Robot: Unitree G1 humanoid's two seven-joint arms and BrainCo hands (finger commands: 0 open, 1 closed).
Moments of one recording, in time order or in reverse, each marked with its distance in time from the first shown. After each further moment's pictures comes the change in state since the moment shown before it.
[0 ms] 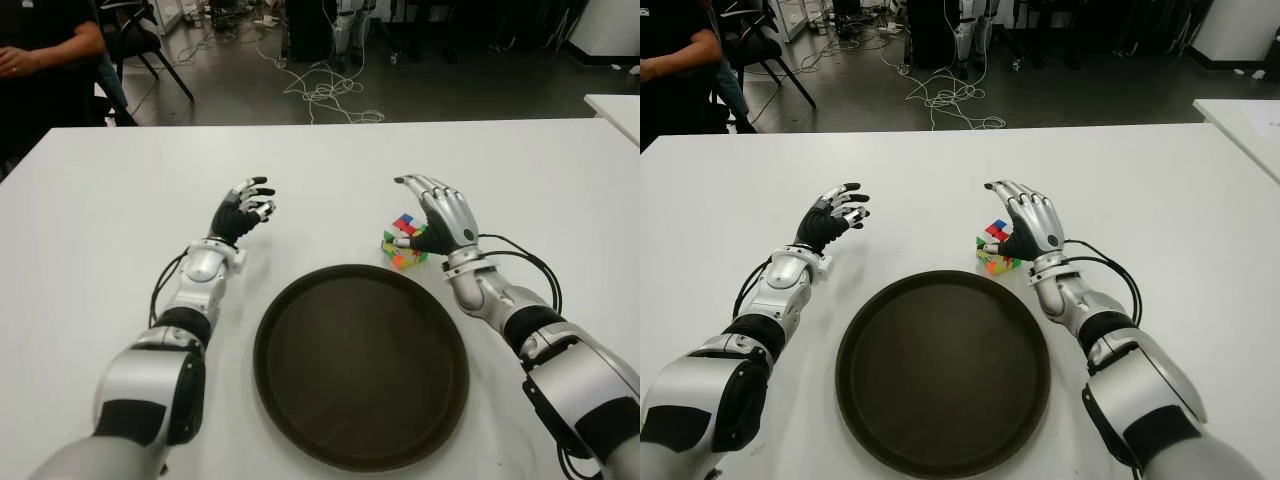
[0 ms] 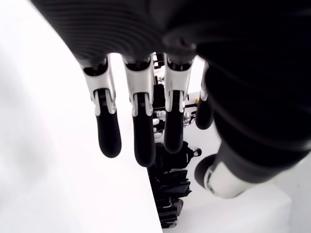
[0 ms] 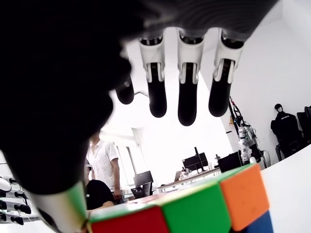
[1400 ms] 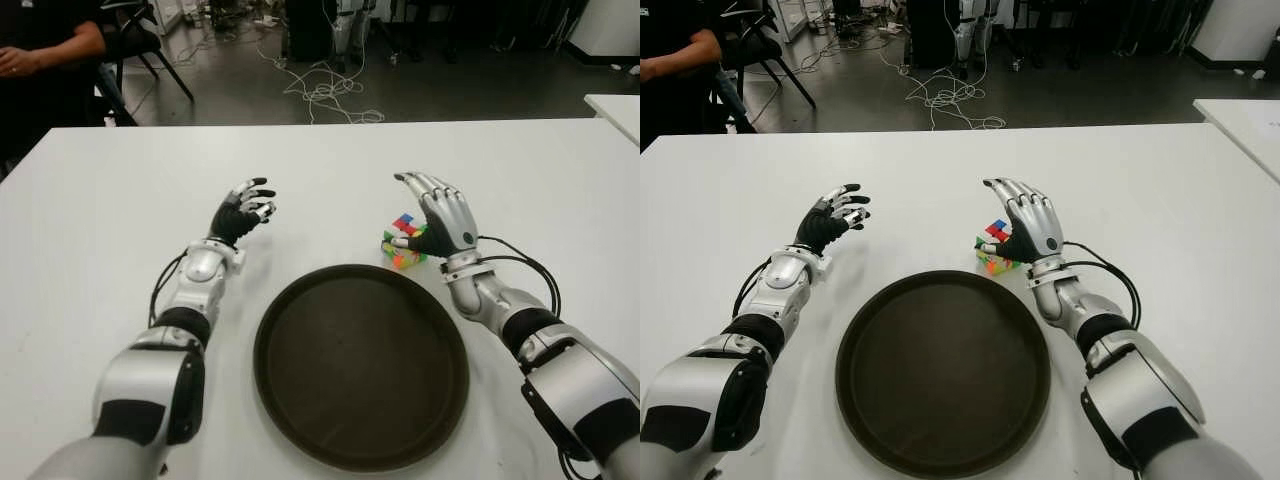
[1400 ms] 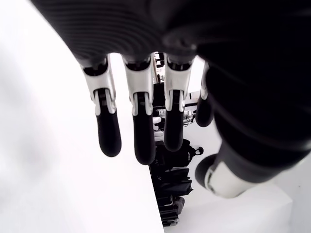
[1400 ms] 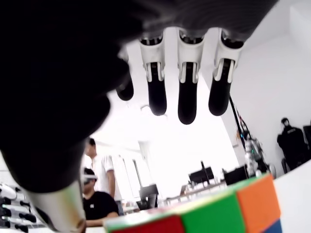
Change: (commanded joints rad) left arm -0.002 0.004 0.013 0.001 -0.011 0.012 -0.030; right arm -0.005 0.002 0.016 -0.004 -0.015 -0.004 -0.068
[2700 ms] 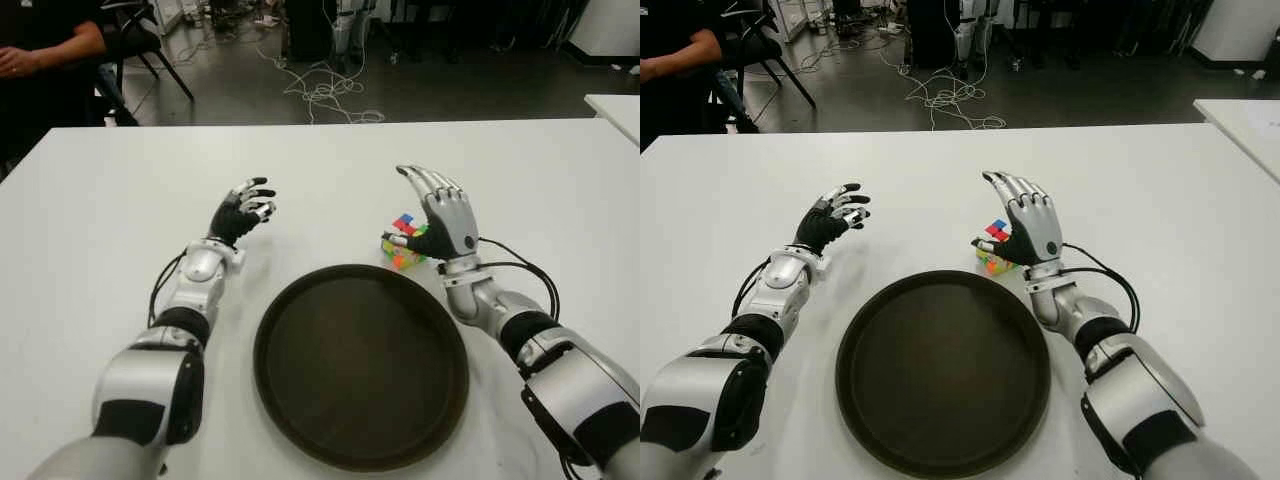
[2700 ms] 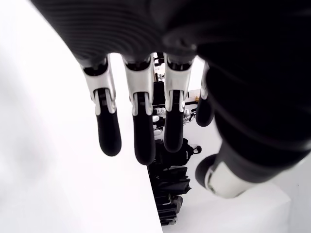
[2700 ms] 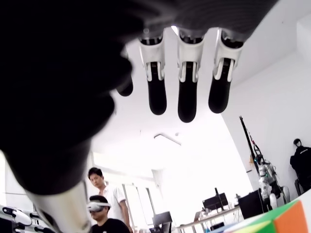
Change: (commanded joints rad) left arm 0.001 0.009 -0.002 0.001 0.004 0.009 -0.002; right arm 0.019 0.010 0.036 -0.018 -0.034 -0.033 -0.182
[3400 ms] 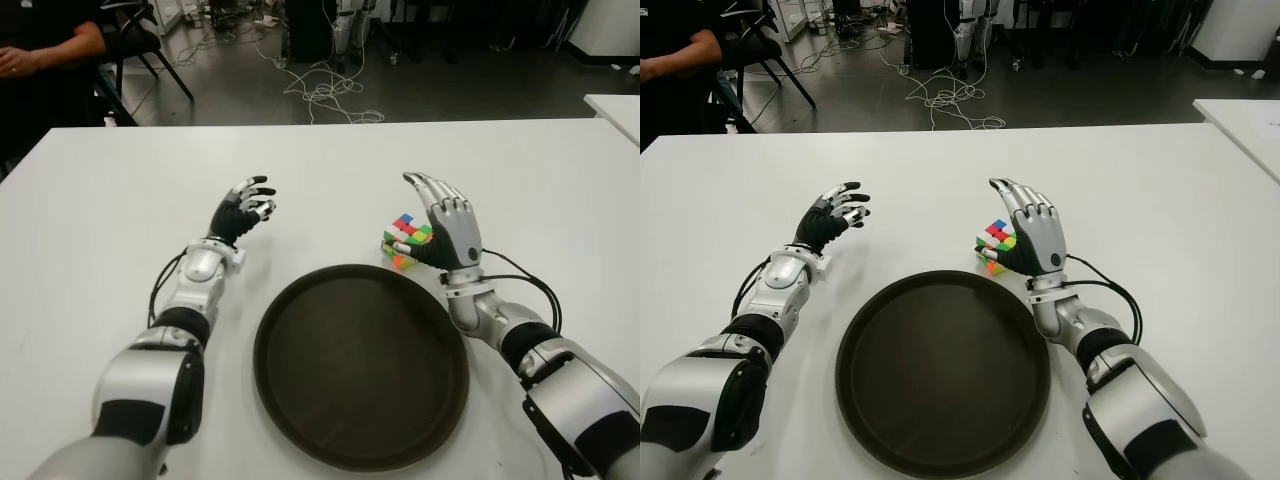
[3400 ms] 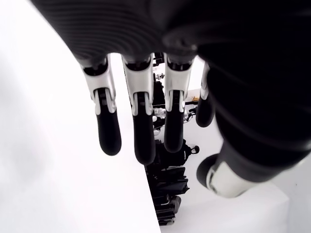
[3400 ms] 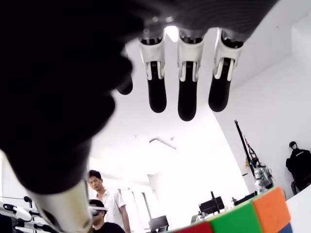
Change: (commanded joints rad) left arm 0.003 -0.003 0.005 0.000 -0.009 -0.011 -0.011; right arm 0.031 0.003 0.008 -0.009 -0.011 -0.008 -0.073
